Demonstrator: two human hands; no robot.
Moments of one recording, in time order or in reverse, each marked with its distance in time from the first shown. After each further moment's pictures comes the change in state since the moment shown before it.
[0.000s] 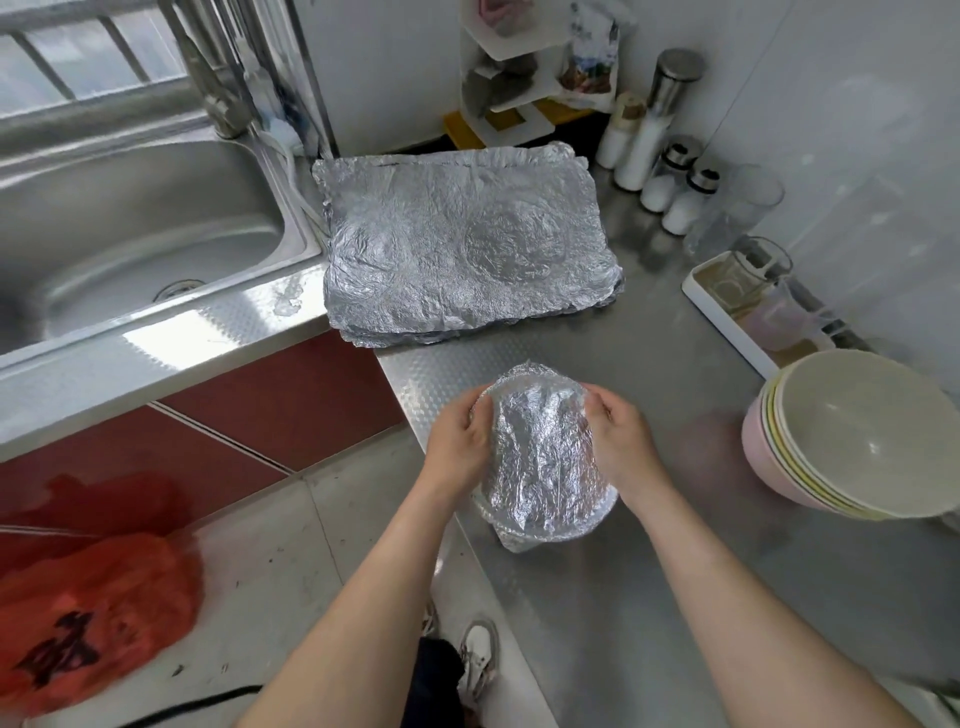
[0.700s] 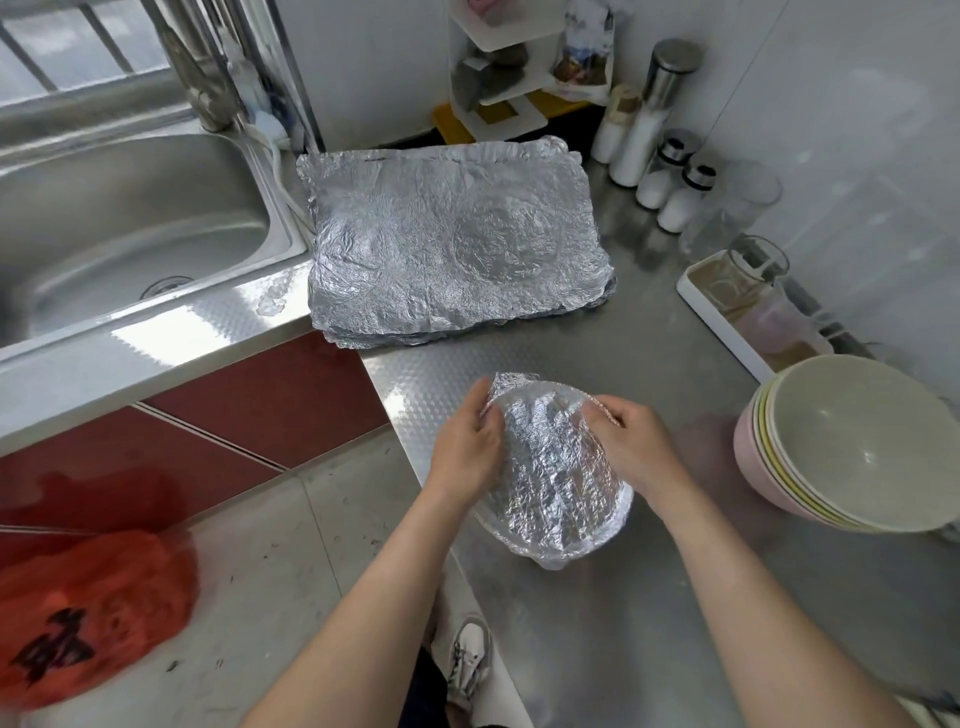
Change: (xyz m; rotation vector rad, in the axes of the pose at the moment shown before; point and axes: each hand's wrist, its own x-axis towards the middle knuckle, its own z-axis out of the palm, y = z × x) left_hand -0.003 0.018 0.019 0.077 -0.043 -0.077; right_hand 0.012 0.014 -0.033 -0.093 -0.116 0.040
